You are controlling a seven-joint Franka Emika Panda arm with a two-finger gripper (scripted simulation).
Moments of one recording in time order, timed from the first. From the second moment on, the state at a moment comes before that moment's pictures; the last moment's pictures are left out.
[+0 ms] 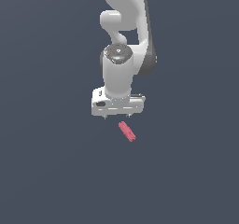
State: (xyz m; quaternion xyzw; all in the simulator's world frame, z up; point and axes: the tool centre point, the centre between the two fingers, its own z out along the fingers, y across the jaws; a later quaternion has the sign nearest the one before) arm 0.018 -0.010 0.167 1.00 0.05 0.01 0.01
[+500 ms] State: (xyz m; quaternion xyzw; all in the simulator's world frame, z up) arm 0.020 0.014 0.117 0.98 0.17 0.00 0.01
